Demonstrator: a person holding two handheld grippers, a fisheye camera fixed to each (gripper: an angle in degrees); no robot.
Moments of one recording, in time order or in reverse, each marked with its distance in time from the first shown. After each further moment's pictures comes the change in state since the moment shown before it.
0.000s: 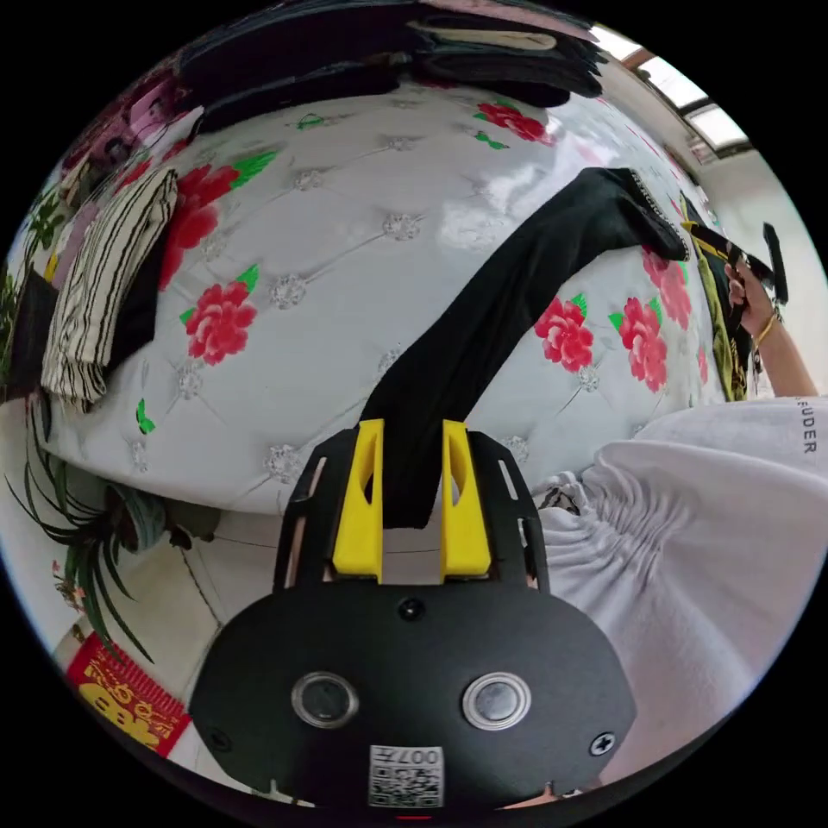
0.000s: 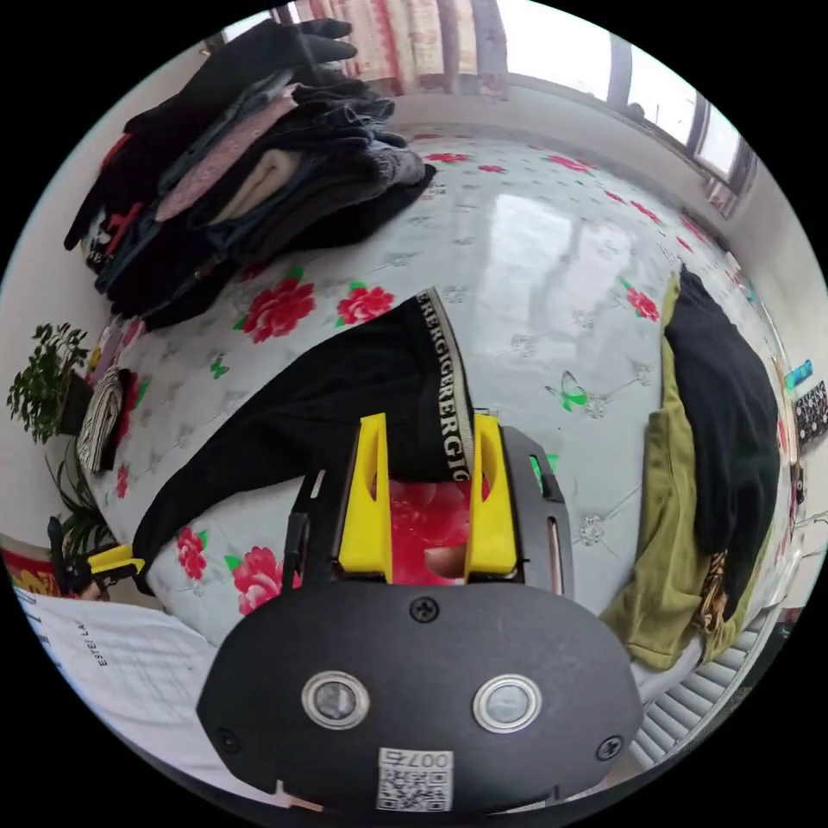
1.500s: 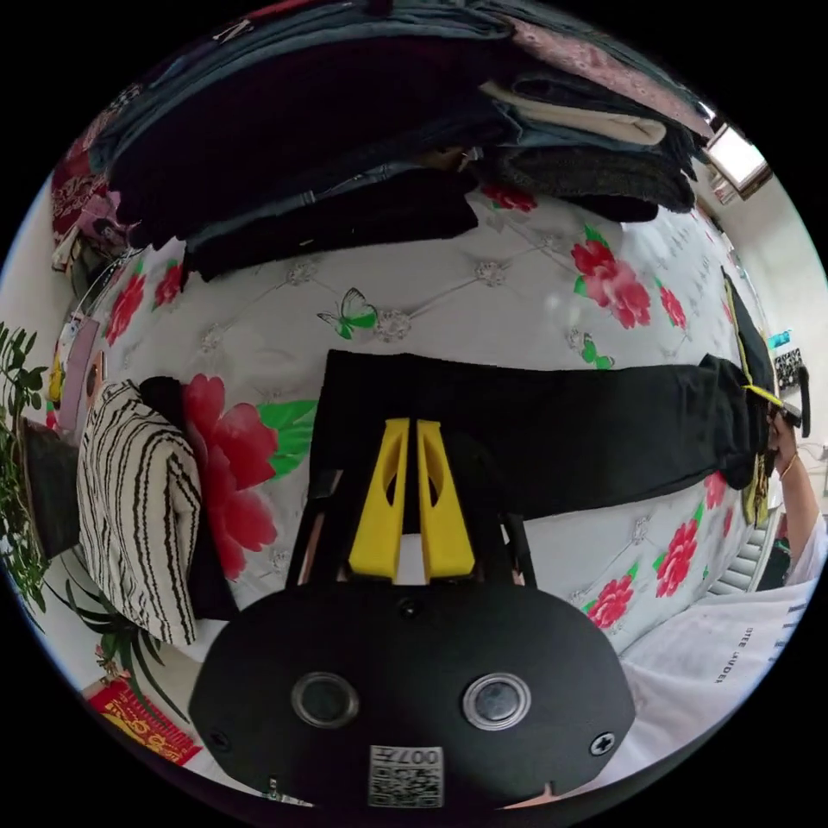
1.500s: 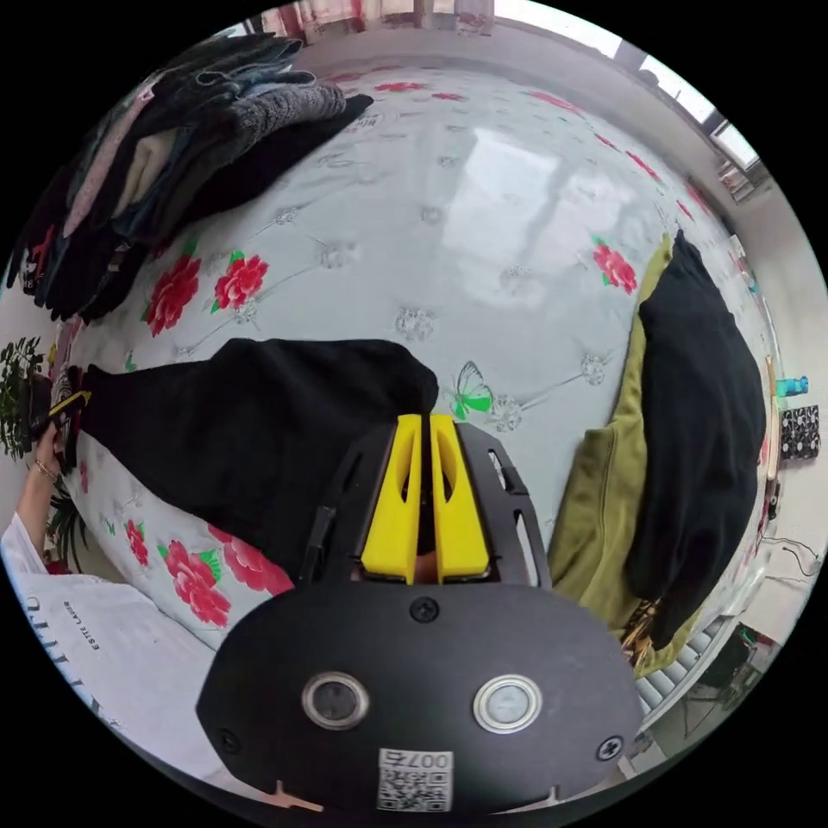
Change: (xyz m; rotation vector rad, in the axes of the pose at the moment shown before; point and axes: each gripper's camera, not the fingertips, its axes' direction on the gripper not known) left arm -0.105 -0.150 -0.006 0.245 -0.042 -0.094; right arm 0.080 -0.027 -0.030 -0.059 0.077 -0.036
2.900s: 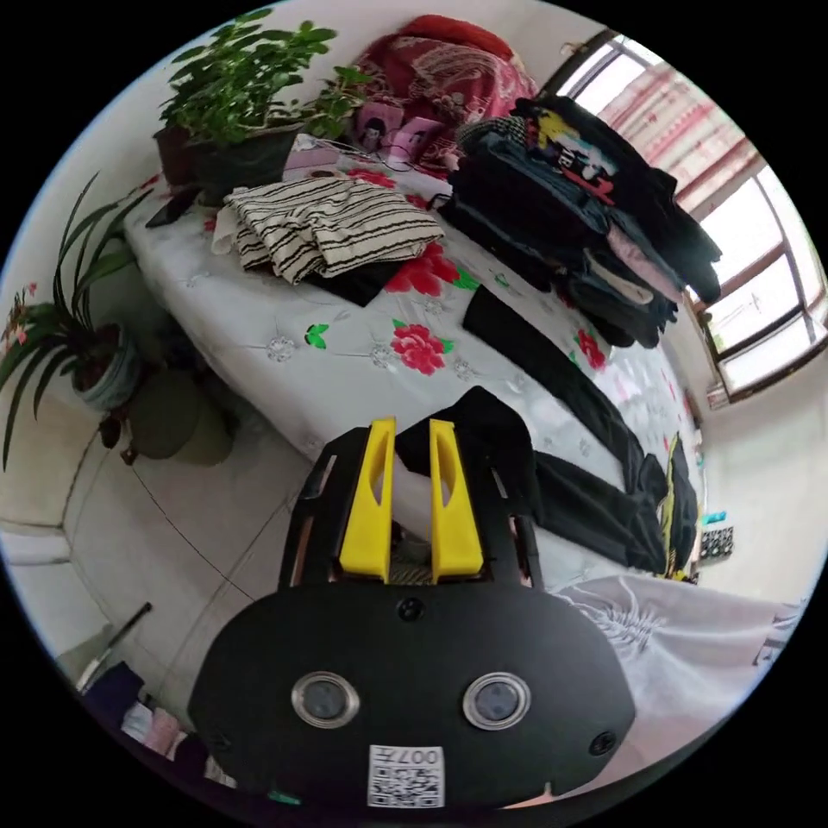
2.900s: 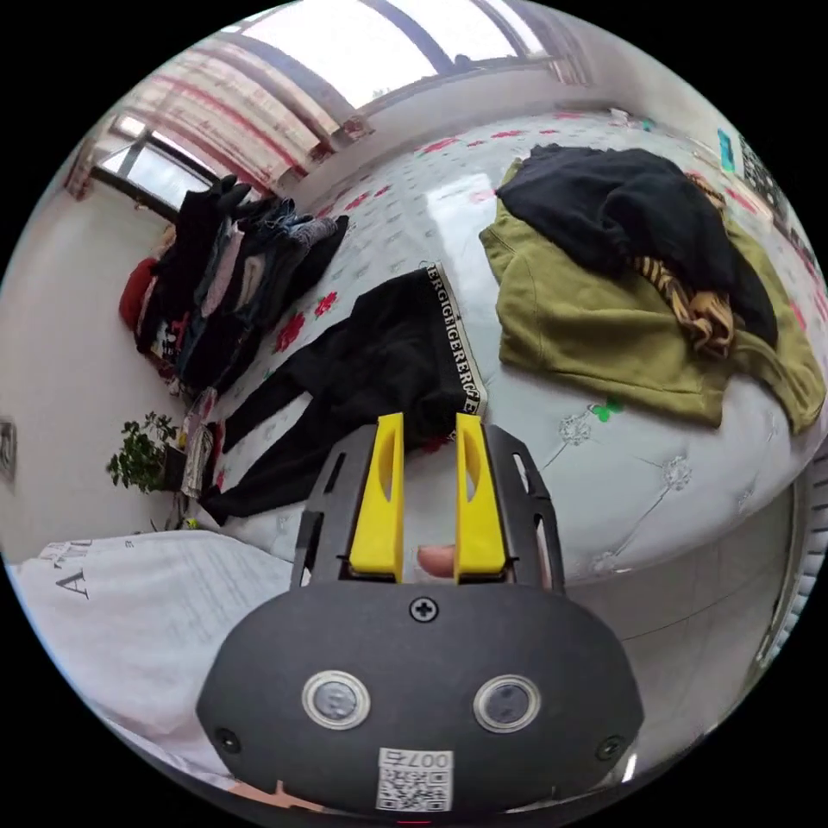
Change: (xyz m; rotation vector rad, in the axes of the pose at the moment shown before) left arm -0.124 0.333 -0.118 0.280 0.186 -0.568; right arm 0.126 0.329 -0.061 0.186 -0.486 0.462
